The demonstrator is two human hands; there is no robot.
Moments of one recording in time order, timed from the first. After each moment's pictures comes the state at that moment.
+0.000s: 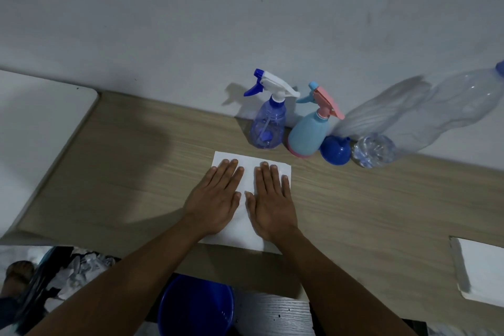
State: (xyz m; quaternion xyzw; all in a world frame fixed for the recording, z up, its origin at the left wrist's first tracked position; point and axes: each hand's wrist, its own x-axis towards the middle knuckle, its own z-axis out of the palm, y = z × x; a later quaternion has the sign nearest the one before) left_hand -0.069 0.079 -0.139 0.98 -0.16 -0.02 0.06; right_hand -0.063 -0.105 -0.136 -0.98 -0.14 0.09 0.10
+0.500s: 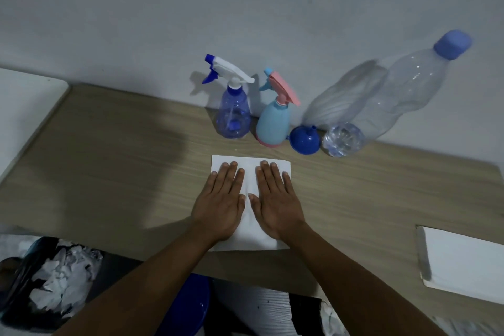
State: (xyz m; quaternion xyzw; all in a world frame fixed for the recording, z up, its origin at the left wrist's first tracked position) left_hand -0.094 -0.030 -0.141 0.99 -0.10 -0.04 0.06; right_hand -0.067 -0.209 -0.131 -0.97 -0.21 0.10 0.08
